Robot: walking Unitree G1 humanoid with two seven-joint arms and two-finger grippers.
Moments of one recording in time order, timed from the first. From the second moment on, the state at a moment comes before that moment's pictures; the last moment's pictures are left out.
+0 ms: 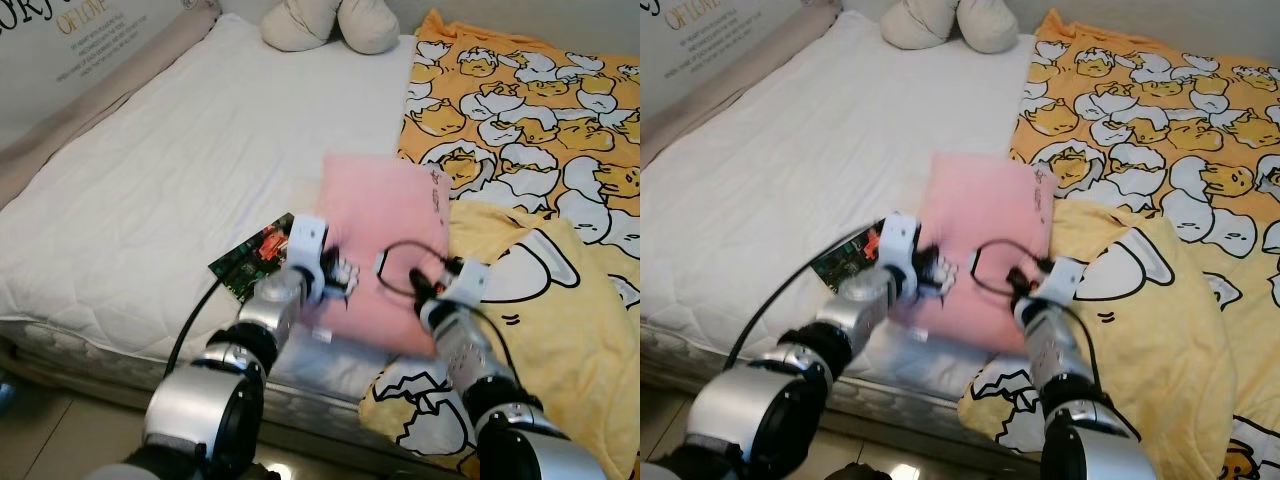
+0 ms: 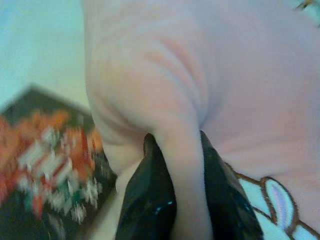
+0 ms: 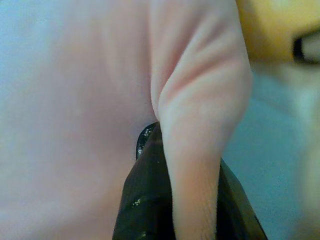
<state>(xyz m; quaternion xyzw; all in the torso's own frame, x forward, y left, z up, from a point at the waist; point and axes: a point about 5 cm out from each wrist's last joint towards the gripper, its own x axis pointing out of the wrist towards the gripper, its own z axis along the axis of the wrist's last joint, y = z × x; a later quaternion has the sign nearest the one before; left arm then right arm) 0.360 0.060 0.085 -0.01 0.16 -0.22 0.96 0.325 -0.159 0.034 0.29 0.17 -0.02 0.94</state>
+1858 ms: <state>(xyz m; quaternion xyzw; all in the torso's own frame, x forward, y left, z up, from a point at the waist) 0.399 0.075 0.182 0.03 -0.02 -0.25 0.97 0.340 -0.150 0.125 0.08 -0.05 0.00 1.00</state>
